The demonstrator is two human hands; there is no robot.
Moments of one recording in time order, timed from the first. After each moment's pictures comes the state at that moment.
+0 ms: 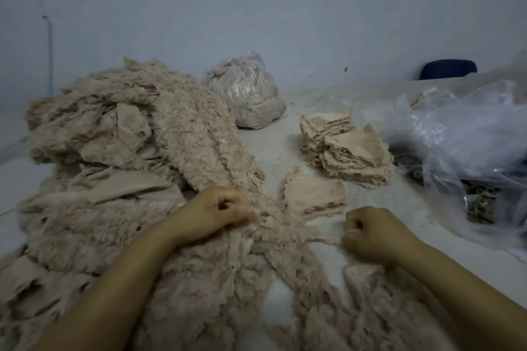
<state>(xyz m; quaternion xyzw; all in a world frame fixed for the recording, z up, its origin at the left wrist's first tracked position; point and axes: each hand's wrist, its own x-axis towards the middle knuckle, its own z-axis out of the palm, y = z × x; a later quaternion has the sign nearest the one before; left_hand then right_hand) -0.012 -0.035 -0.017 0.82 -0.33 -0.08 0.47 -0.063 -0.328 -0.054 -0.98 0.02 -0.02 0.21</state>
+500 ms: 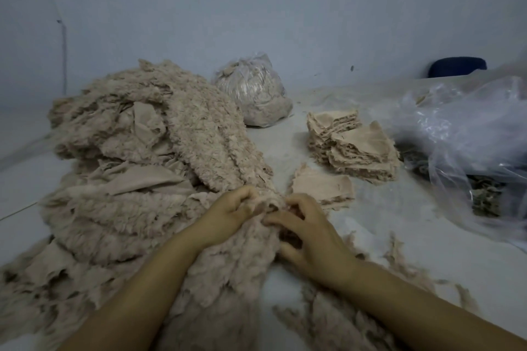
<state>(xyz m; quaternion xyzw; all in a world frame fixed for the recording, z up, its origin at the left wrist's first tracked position) -0.027 -0.044 -0.035 0.82 -0.31 -0.03 0.48 -0.083 -0.229 -0.067 -0.88 -0.29 -0.25 0.28</state>
